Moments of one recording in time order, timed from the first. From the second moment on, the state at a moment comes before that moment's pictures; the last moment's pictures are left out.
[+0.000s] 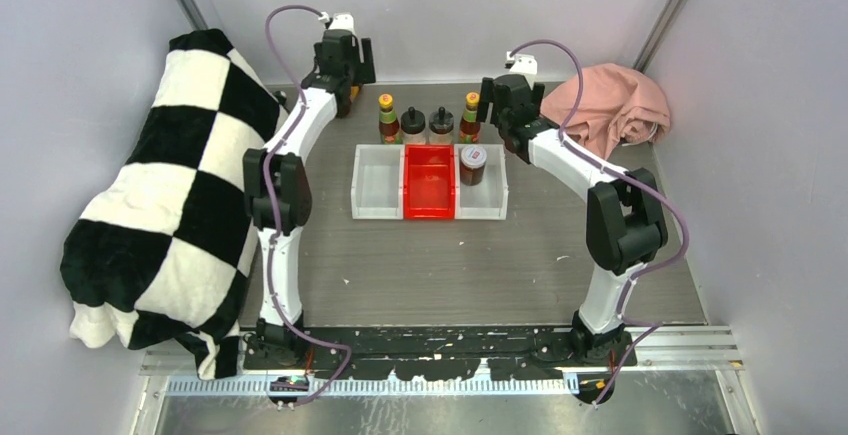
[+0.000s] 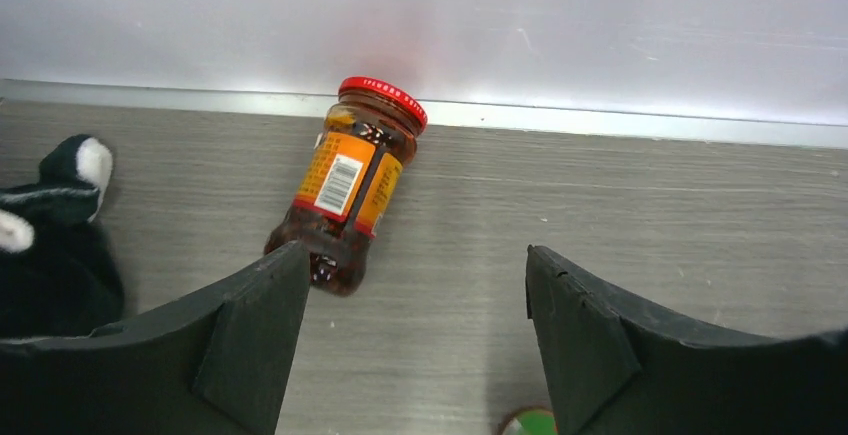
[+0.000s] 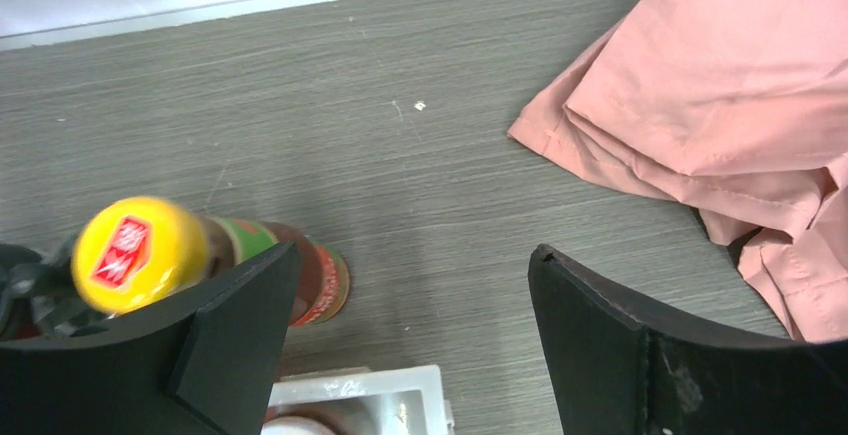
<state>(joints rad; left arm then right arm) -0.22 2.18 1.99 -0.20 -0.23 -0.15 0.39 1.82 1.39 -0.02 0.47 0.27</state>
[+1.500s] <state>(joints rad) -0.13 2.60 2.29 -0.11 -0.50 -0.19 0.32 2.09 1.55 -0.06 0.40 0.24</state>
